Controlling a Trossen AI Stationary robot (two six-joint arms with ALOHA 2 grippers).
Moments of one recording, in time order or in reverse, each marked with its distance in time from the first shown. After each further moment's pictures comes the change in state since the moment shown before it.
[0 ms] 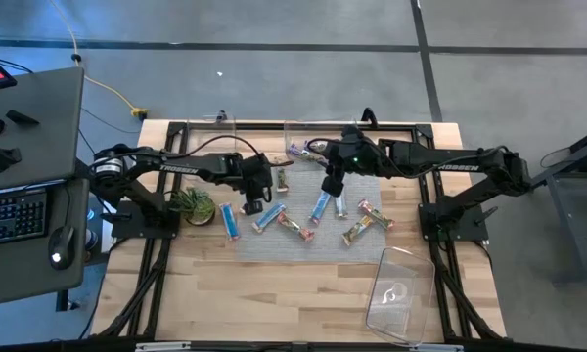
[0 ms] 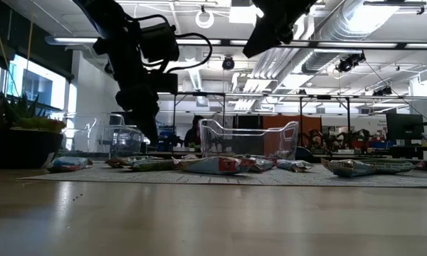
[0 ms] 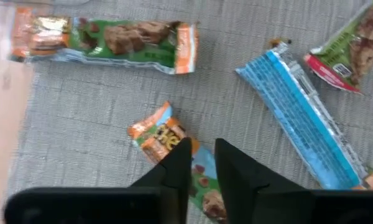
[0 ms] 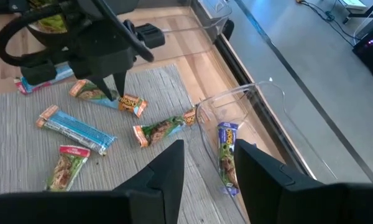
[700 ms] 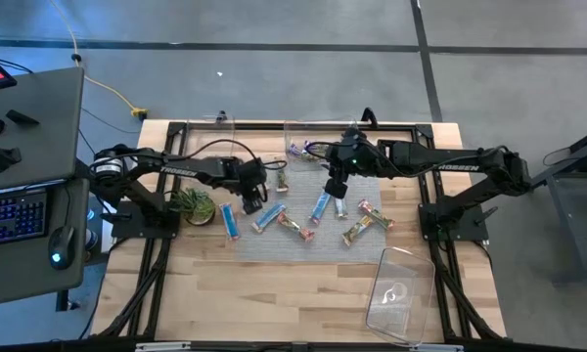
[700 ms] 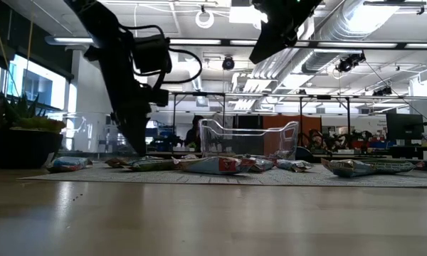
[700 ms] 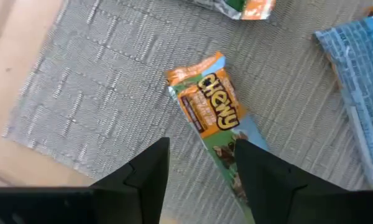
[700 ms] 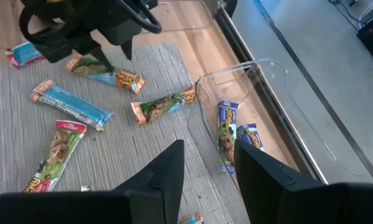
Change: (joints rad) left arm 0.001 0.001 -0.083 0.019 -0.115 -0.243; right arm 0.000 0.000 0.000 -0.083 0.000 0.007
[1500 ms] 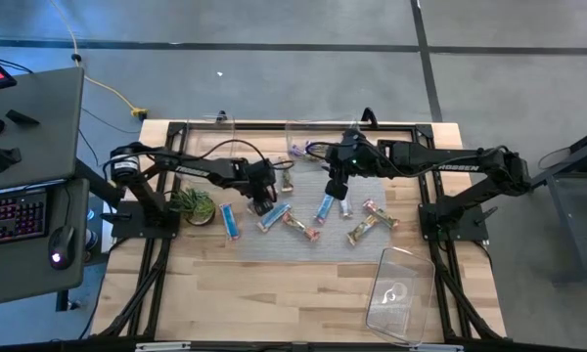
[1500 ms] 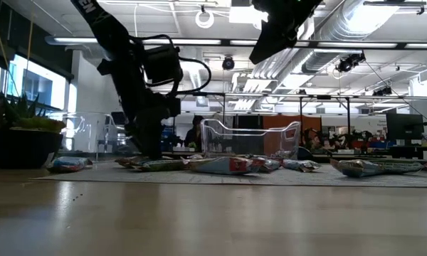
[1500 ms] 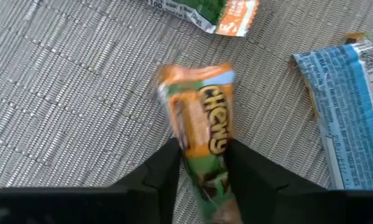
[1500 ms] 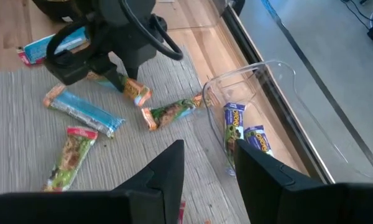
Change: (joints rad) left arm -0.001 0.133 0.044 0.138 0.110 -0.072; right arm 0.000 0.000 0.000 -0.005 -0.030 0.001
